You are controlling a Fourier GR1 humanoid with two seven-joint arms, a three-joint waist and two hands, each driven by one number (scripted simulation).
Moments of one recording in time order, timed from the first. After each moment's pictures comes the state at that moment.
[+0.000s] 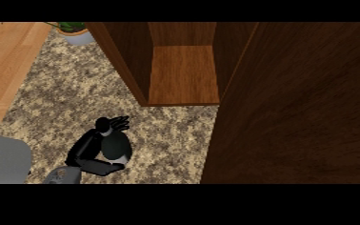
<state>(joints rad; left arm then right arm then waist) -0.20 0.20 0.04 -0.73 -0.05 -0.60 -0.65 -0.17 -0.38 0.67 -2.50 0.12 -0.61 0.66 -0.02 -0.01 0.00</state>
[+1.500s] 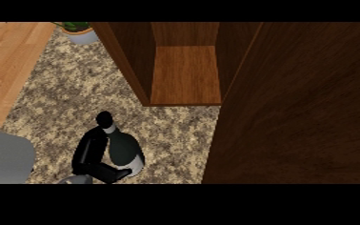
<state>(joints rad) -0.07 0.08 0.06 -0.99 0.11 -0.37 -0.67 -0.09 -0.48 0.69 -2.51 0.12 -0.67 0.55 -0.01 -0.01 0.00</state>
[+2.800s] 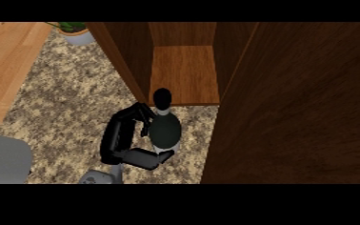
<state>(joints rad) -0.07 0.00 -0.26 -1.43 0.13 0.09 -0.36 0.02 -0.58 0.73 -2.51 0.11 -0.71 0.41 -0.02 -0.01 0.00</state>
